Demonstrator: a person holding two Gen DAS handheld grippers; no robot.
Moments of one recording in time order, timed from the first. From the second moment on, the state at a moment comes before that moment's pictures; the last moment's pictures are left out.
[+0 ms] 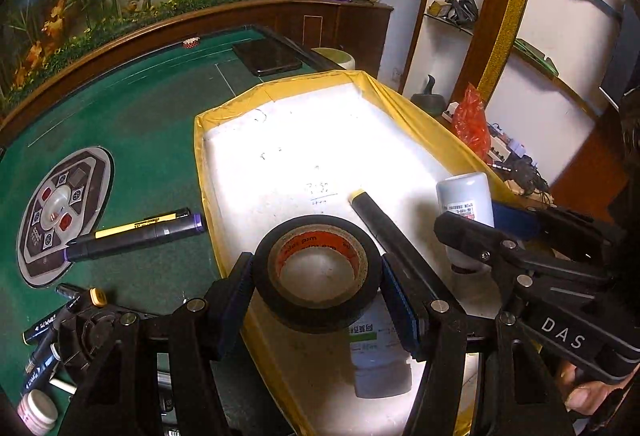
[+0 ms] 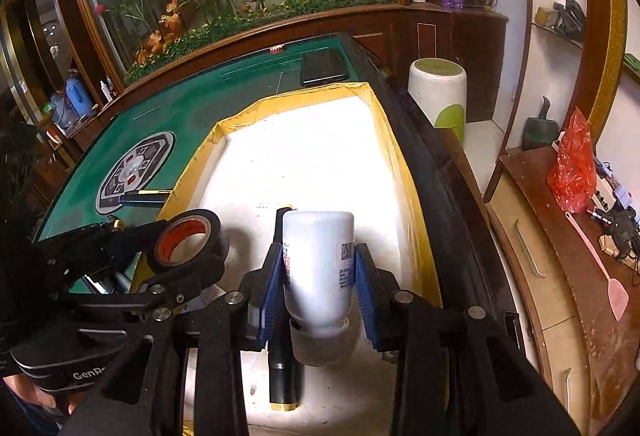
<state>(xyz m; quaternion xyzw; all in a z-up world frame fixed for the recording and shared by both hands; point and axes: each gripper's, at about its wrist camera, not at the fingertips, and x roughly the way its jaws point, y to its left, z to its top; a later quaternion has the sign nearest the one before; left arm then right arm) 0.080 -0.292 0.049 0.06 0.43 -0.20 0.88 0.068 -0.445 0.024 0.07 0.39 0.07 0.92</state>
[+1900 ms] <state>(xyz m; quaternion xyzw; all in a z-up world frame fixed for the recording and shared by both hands) -0.021 -0.006 0.052 -0.02 0.38 -0.06 0.92 0.011 -0.273 0.035 0.01 0.38 0.28 0.88</state>
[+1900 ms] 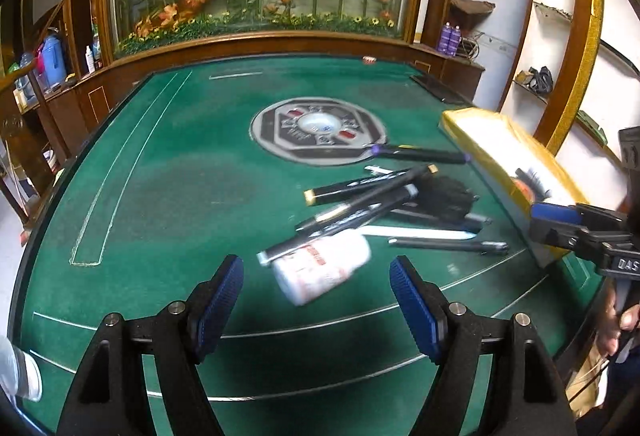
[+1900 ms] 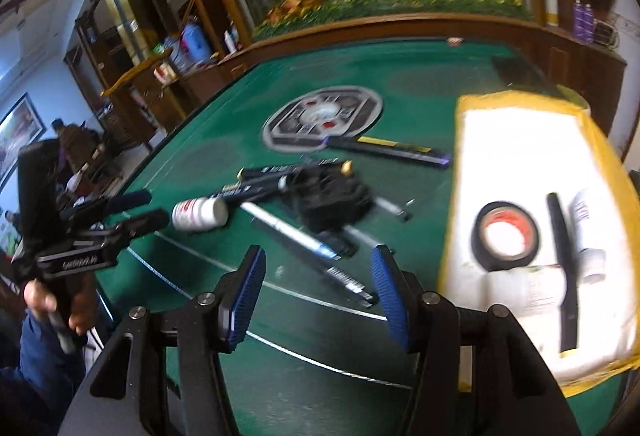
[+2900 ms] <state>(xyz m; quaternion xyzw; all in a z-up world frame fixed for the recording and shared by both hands) 0.004 -0.047 0.013 0.05 0.45 -0.10 0.89 0.021 -0.225 -0.004 -0.11 0.45 0.29 0.84</state>
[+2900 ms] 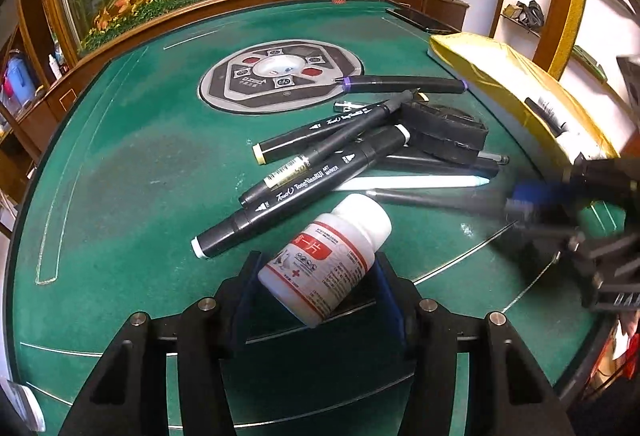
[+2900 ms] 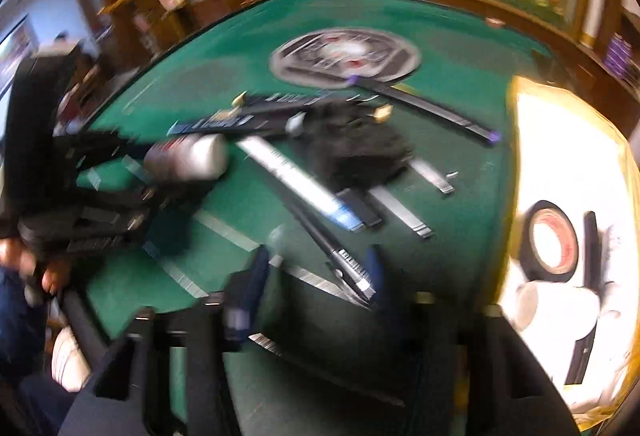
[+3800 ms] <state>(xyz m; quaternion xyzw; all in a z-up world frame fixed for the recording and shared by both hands) -0.027 -0.046 0.031 0.00 0.41 -0.12 0.90 -0.009 -0.218 -0.007 -0.05 0.43 0.35 0.83</state>
